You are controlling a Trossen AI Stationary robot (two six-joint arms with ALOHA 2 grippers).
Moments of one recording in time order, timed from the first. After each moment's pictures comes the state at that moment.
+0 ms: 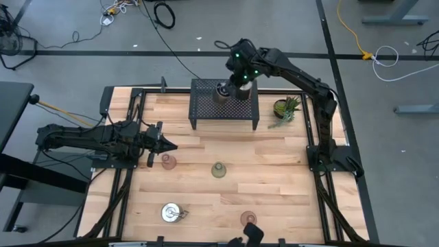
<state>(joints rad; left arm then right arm) 0.00 0.47 0.35 -0.11 0.07 -0.19 -0.52 1.99 2.23 -1.17 -0.08 0.07</state>
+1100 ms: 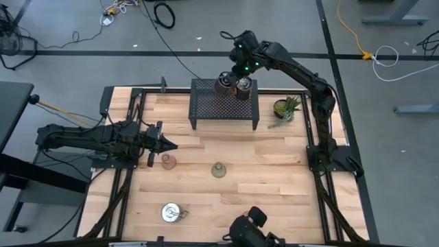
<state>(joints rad) 0.00 0.47 0.35 -0.11 0.06 -0.19 -0.63 2.04 2.23 -1.10 -0.09 0.04</state>
